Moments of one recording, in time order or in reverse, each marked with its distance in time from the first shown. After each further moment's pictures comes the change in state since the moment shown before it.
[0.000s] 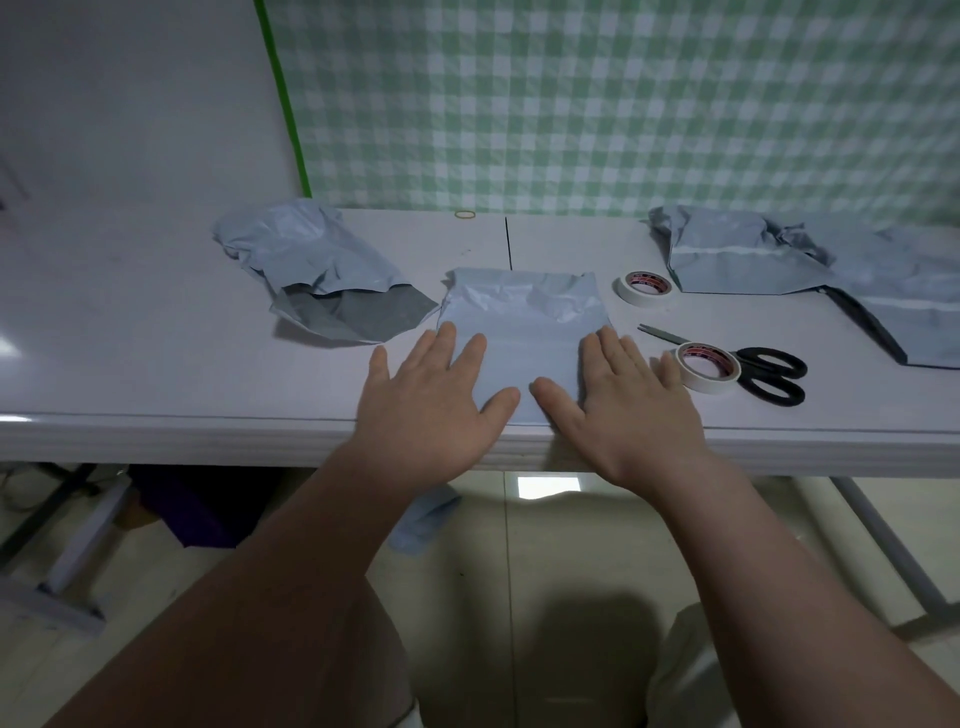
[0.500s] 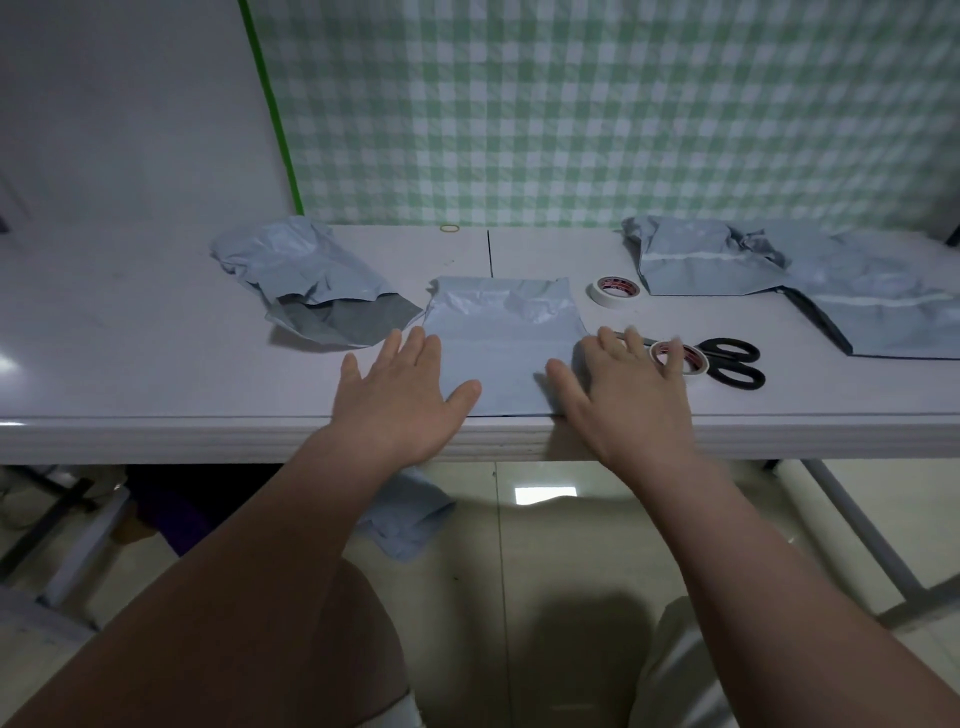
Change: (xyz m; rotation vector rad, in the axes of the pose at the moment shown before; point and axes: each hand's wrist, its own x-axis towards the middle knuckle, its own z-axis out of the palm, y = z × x) left_hand -0.005 -0.005 -0.013 -0.030 -0.081 -0.068; right_hand -0.005 0.017 -0.003 -0.004 0.240 0.032
